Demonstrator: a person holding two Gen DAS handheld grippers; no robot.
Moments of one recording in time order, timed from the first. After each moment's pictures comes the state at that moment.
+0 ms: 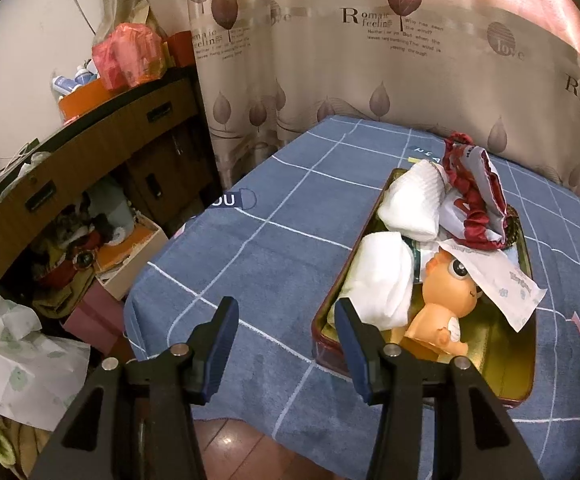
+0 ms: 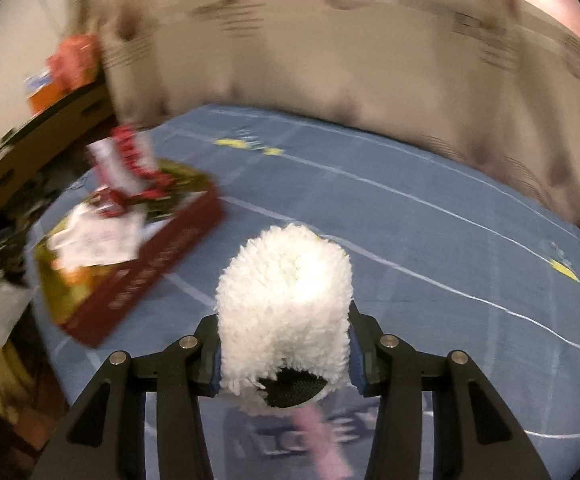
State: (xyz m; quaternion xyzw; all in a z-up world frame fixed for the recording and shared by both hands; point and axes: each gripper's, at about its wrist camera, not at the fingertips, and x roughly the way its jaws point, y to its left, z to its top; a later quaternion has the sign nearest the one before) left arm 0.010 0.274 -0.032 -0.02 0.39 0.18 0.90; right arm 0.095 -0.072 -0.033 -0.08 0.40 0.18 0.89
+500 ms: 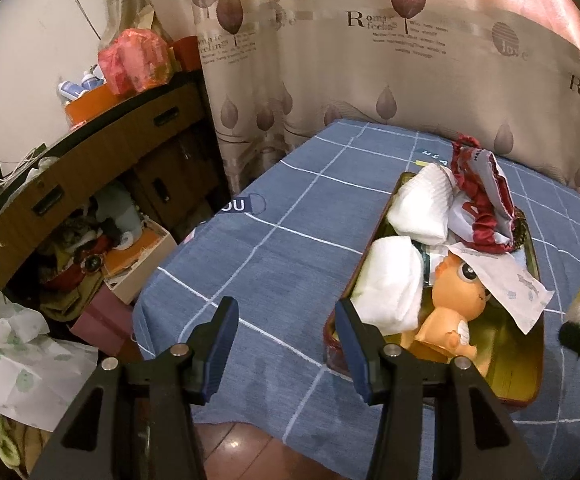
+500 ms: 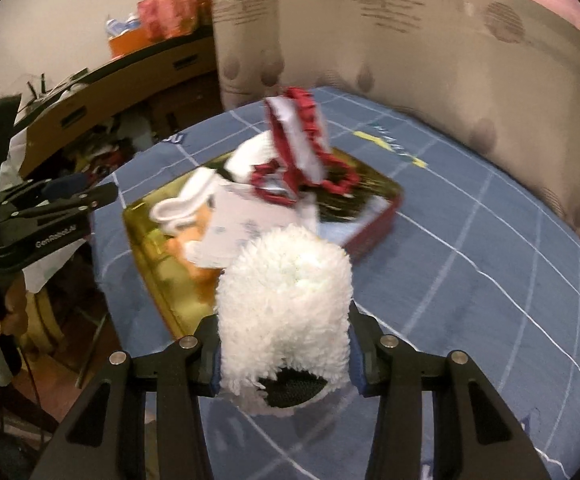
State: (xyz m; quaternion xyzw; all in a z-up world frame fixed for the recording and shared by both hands) left arm 0.009 0.277 -0.032 -0.01 0.38 0.20 0.90; right arm 0.064 0.067 -0.041 -0.15 0.41 0.29 0.85
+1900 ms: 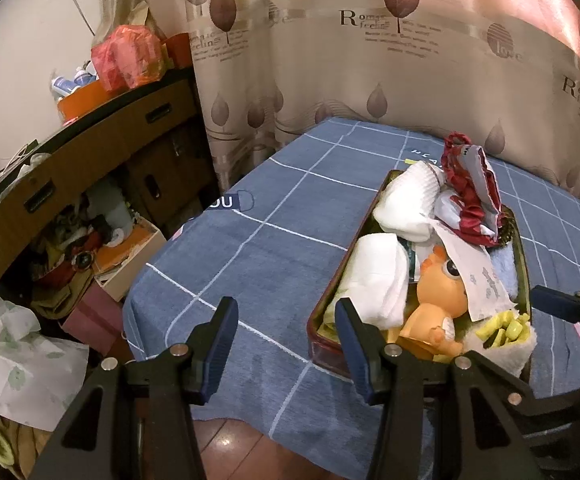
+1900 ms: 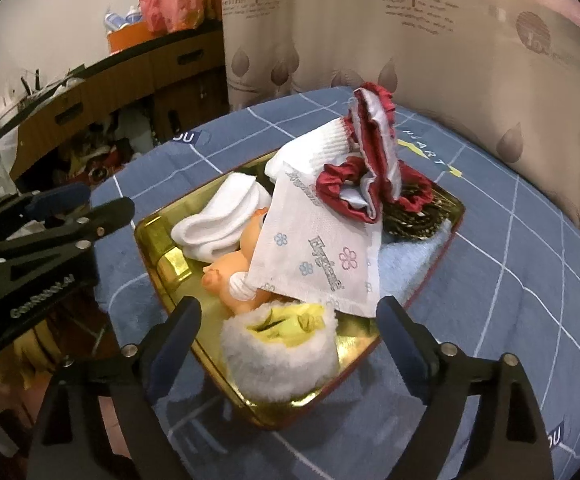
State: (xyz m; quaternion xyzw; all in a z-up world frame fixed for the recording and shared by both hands) left arm 0.009 0.269 -0.032 -0.02 0.38 0.18 0.90; right arm 0.063 0.124 -0.062 -0.14 0.40 0.28 0.86
